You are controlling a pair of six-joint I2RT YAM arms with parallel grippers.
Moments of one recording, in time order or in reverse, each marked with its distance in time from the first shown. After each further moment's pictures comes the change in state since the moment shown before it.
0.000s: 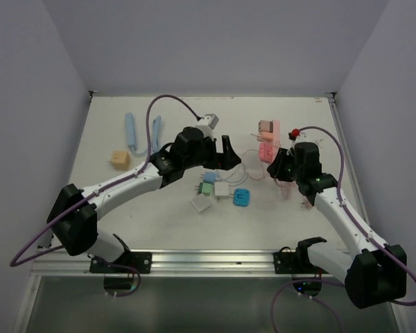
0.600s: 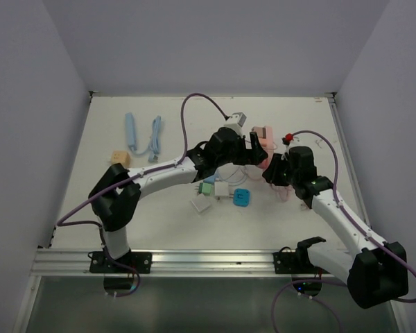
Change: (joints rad) left arm -0.140 0.366 0.253 0.167 -0.130 -0.112; right arm 0.050 0.001 -0.049 0.021 -0.016 0.008
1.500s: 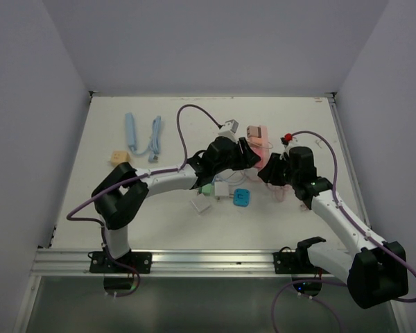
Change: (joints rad) left arm 0.005 0.046 -0.118 0.185 -0.043 -0.134; right arm 0.005 0.000 -0.018 0.055 -0.086 0.047
